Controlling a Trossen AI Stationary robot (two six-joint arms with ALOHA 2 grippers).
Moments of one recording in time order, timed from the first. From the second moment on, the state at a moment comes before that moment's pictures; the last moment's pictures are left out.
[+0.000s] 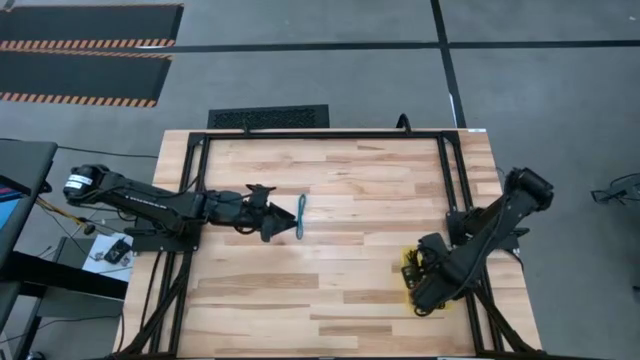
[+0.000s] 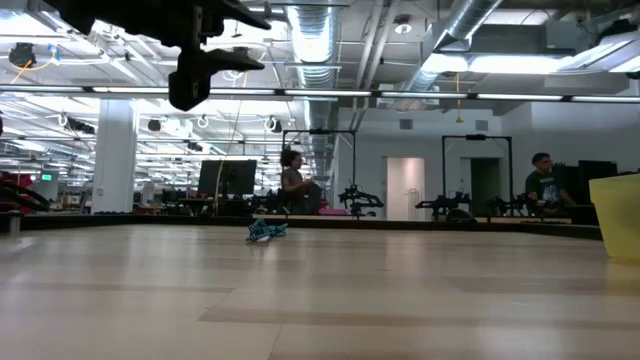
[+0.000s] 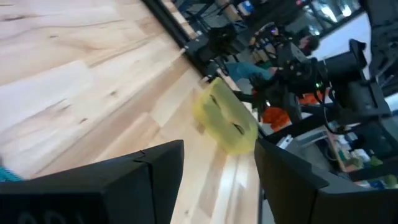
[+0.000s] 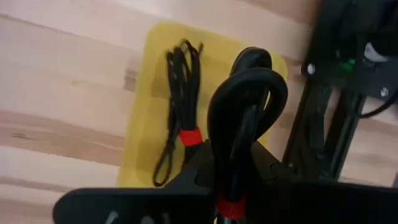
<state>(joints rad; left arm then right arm) -0.12 1.10 0.58 0.24 -0.14 -0.93 0.75 1.56 1.28 -1.52 0.09 2.06</state>
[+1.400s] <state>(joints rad) -0.06 1.10 0.58 0.00 -0.30 -0.93 0.68 1.56 1.05 -1.24 -0.02 1.96</state>
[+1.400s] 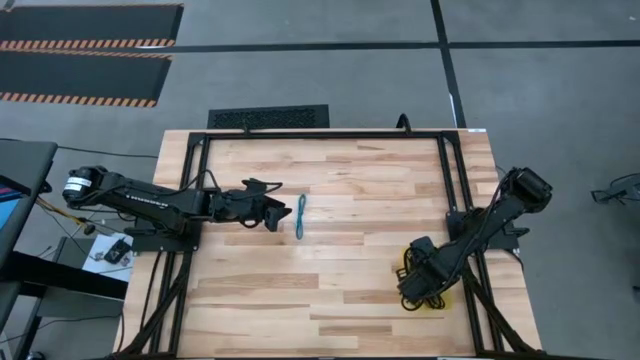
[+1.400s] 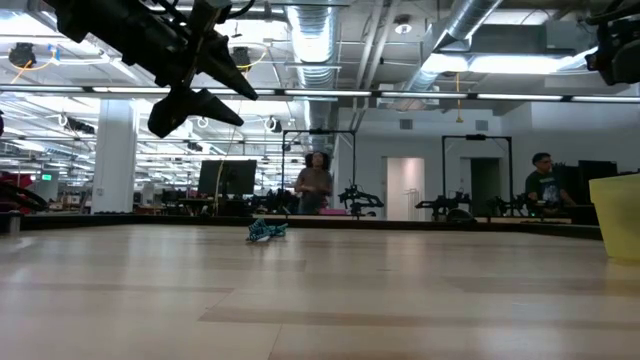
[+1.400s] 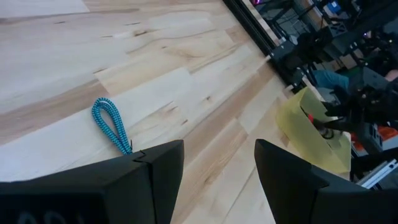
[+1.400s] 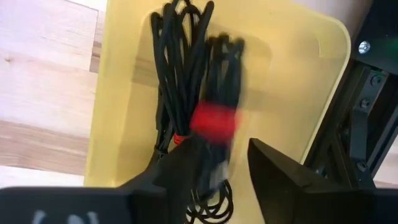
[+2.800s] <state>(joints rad) -0.03 1.84 0.86 -0.08 -0.43 -0.95 0.67 1.56 1.18 -1.22 0.16 1.99</state>
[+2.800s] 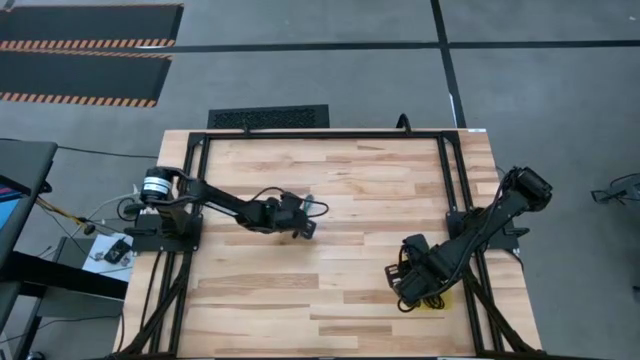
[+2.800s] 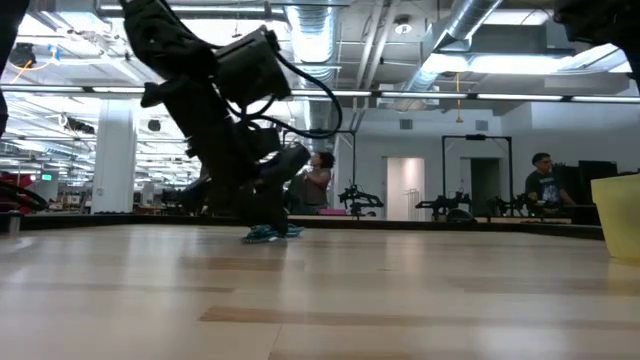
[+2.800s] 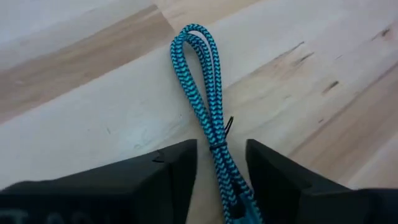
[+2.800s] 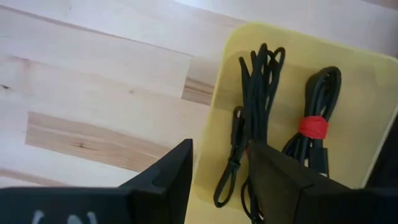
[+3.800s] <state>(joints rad) -0.15 1.40 0.87 -0.22 -0.33 -0.88 0.63 1.56 1.18 -1.01 0.43 1.83</state>
